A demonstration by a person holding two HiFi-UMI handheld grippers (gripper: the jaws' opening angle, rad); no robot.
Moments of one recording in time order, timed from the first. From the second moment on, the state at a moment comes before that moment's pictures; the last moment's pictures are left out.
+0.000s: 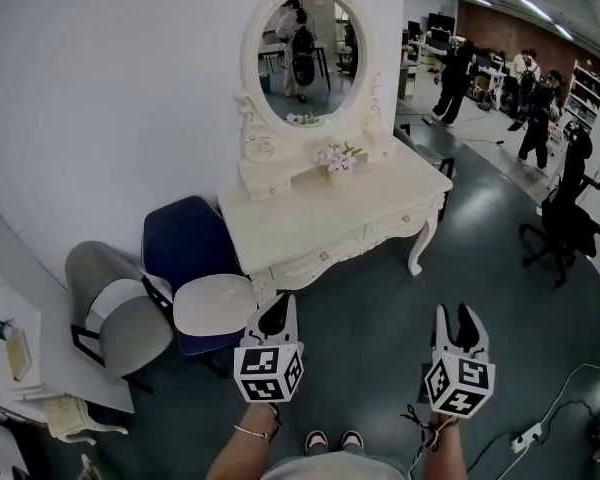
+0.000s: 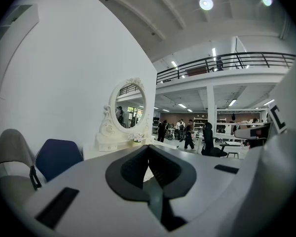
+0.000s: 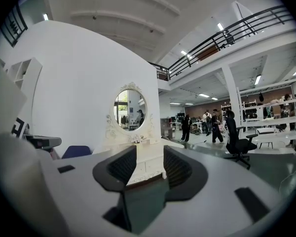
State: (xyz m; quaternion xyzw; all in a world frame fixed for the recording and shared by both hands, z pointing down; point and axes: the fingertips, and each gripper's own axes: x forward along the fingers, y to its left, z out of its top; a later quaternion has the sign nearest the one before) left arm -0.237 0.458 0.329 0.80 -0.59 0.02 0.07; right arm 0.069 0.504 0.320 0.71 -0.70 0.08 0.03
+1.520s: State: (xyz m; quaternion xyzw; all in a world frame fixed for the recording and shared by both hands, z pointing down) left arm -0.142 0.252 0.338 0.82 -0.57 0.03 0.08; right arm 0.167 0.313 0.325 0.73 -0.67 0.08 0.02
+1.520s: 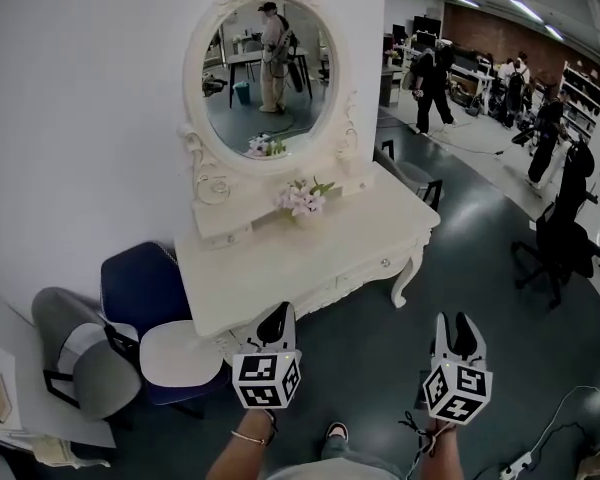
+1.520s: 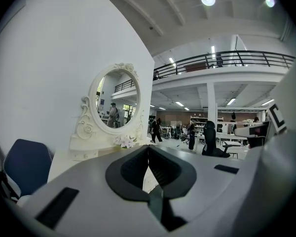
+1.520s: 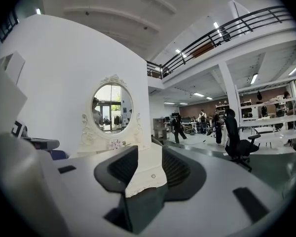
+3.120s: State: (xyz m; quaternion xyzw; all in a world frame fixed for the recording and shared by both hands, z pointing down) left arm -0.061 -0.074 0.344 0.79 -0.61 0.04 0.07; right arm 0.266 -0.043 0.348 0.70 -0.71 0.10 0.02
